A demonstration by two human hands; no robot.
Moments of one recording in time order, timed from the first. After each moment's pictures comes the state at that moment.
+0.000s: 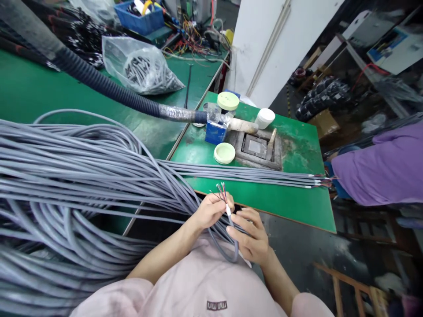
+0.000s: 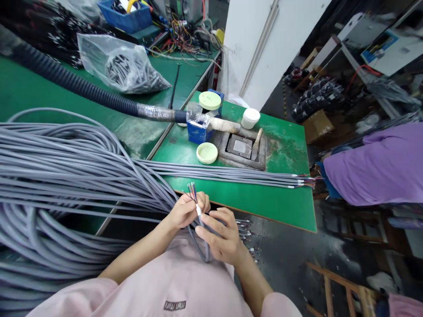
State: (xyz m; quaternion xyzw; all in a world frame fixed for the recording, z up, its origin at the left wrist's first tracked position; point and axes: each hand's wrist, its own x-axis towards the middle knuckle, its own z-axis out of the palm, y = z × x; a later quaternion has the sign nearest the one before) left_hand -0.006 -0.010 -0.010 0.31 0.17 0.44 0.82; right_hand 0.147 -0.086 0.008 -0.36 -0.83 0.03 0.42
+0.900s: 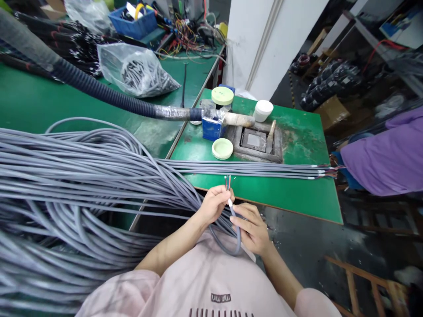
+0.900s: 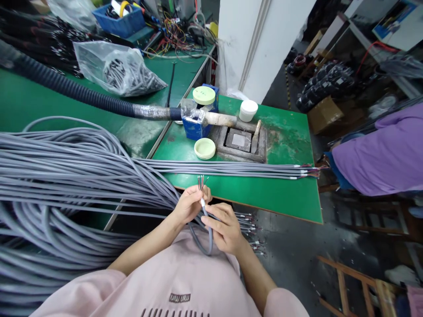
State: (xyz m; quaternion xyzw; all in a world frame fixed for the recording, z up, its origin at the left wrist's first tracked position) left_hand 0.010 -0.011 -0.002 0.28 0.24 0.45 0.81; right_hand 0.148 -0.091 0.001 -0.39 -0.79 0.11 0.46
